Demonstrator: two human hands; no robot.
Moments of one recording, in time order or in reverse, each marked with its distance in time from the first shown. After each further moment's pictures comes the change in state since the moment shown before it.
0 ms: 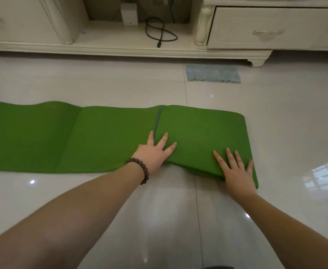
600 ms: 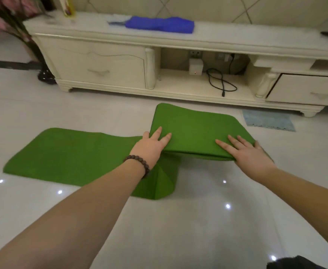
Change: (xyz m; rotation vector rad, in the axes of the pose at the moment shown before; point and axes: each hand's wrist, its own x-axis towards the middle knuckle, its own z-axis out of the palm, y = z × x) left_hand -0.190 -0.337 -0.035 -0.213 0.242 -0.253; right_hand 0.025 -0.281 -0.266 -0.211 0.189 -0.345
